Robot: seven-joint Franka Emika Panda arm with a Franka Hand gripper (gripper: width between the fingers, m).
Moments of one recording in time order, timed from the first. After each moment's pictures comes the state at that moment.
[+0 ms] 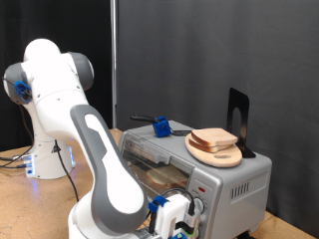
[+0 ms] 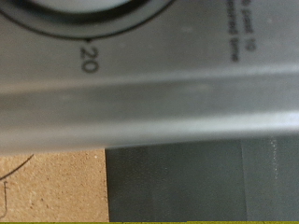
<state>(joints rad) -0.35 1.05 0.19 -1.31 1.14 1.58 0.08</state>
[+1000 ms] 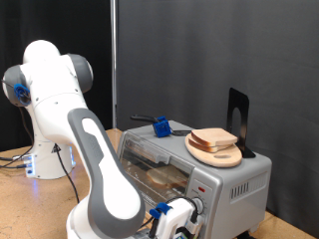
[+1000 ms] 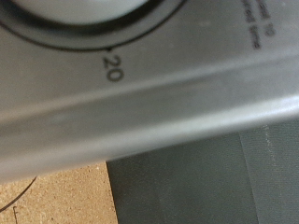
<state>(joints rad) -0.35 1.07 0.20 -1.30 1.15 1.55 0.21</state>
